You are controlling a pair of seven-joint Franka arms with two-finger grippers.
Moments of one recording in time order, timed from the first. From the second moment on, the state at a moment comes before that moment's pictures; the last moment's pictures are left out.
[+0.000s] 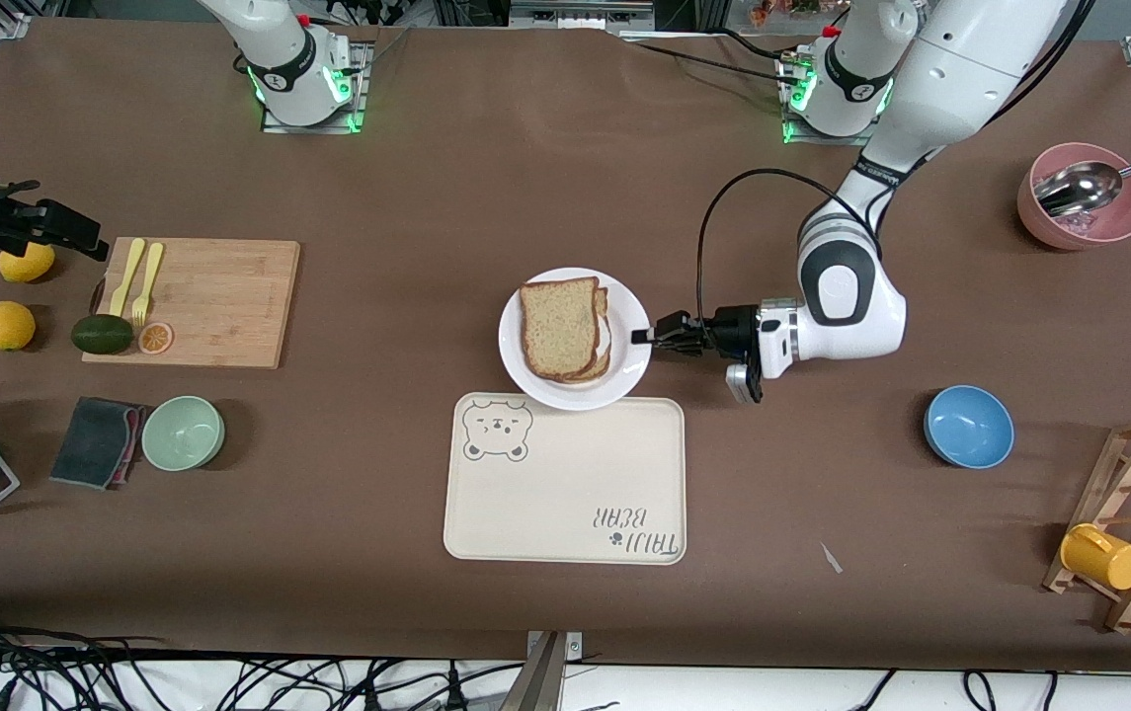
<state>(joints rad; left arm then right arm) -0.12 0.56 -0.23 -1.90 -1.41 2.12 0.78 0.01 0.02 -0.07 -1.67 0.00 1.62 -0.01</state>
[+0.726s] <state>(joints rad) -0.15 0.73 -0.19 -1.63 -1.36 2.23 0.67 0.01 0.02 -0.07 -1.67 0.00 1.62 -0.01</state>
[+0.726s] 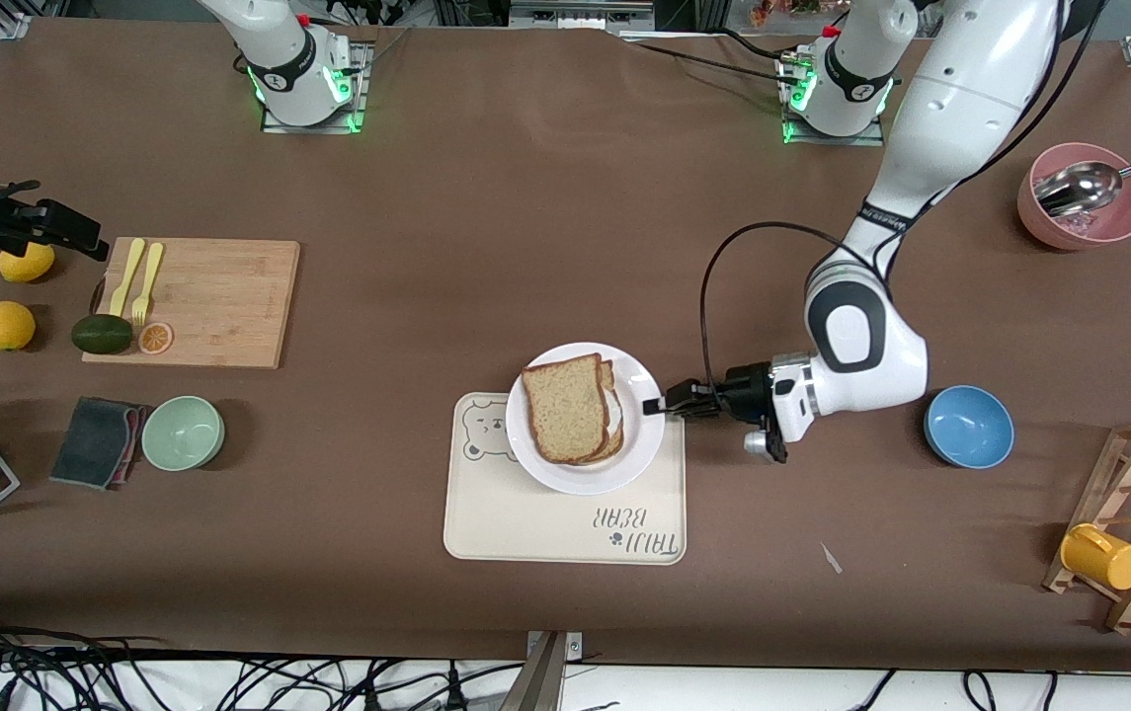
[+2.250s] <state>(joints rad) -0.23 1.05 -0.18 -1.32 -1.35 2.30 0.54 0.01 0.02 -0.07 -1.67 0.00 1.62 -0.01</state>
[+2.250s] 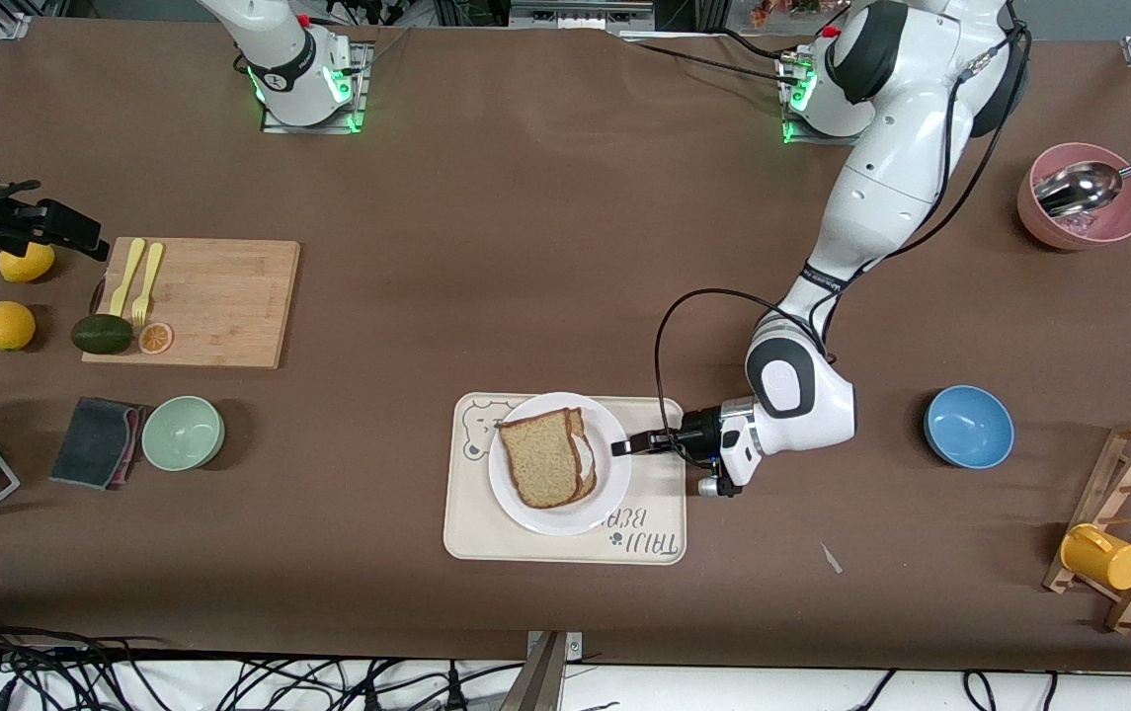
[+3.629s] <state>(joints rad) -0.07 0.75 -0.17 -1.49 -1.09 2.06 0.51 0.01 0.02 -0.06 -1.67 0.00 1.62 -0.01</state>
